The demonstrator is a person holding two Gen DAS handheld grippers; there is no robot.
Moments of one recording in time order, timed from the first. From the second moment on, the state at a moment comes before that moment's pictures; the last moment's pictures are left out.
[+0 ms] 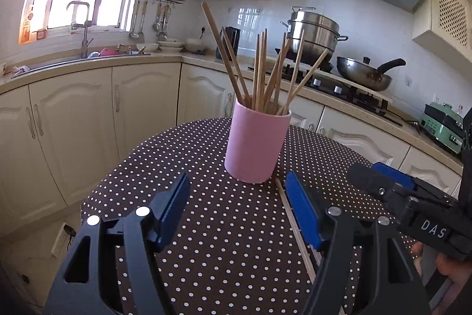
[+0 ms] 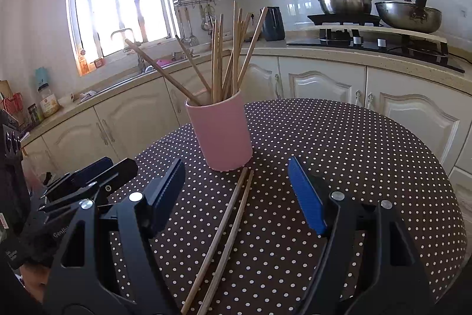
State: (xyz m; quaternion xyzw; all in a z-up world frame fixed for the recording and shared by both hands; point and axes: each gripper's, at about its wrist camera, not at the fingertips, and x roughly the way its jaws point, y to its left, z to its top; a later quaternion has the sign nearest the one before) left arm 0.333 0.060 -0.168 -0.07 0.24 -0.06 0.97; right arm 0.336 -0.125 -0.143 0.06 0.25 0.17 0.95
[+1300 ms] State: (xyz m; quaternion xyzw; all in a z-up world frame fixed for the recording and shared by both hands) left arm 0.383 -0.027 -0.227 0.02 0.47 -0.08 0.88; right arm 0.360 -0.162 -0.186 0.05 0.42 0.19 0.89
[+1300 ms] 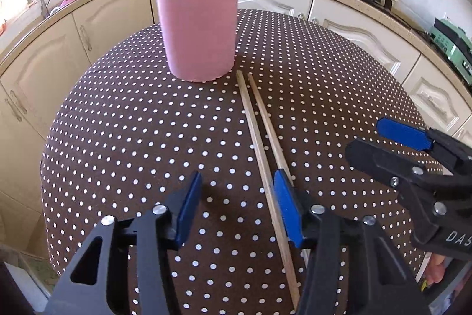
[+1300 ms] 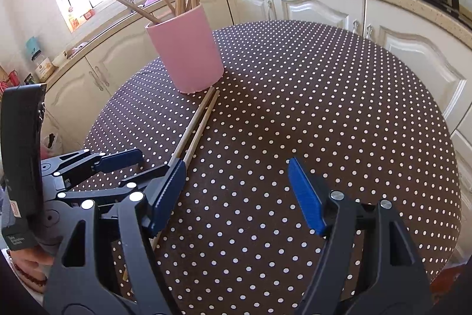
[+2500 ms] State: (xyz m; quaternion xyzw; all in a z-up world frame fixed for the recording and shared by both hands) left arm 0.413 0.019 -0.214 0.03 0.53 -0.09 0.84; right arm 0.436 -0.050 -0.196 -0.09 0.58 0.19 0.79
